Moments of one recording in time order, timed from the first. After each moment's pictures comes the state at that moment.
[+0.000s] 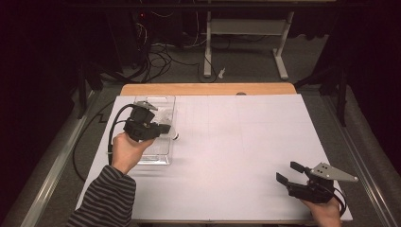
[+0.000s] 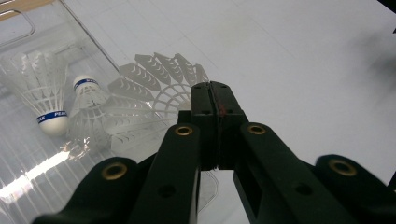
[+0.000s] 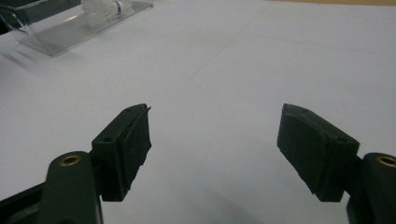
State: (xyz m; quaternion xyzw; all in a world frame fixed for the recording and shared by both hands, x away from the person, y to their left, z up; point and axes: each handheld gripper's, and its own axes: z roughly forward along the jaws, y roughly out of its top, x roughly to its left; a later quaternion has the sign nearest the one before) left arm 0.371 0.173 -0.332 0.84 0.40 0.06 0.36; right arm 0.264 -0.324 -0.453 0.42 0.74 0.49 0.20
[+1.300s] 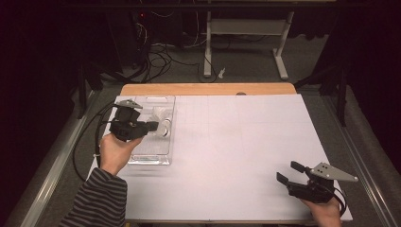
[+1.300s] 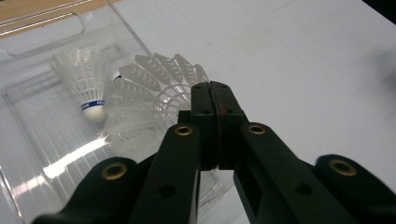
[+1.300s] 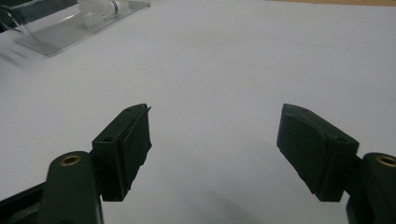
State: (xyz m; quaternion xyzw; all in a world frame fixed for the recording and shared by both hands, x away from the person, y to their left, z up) left arm 0.363 0.206 -0.326 0.82 0.43 0.09 0.37; right arm 0.264 -0.325 -0.453 0.42 0.74 0.48 0.20
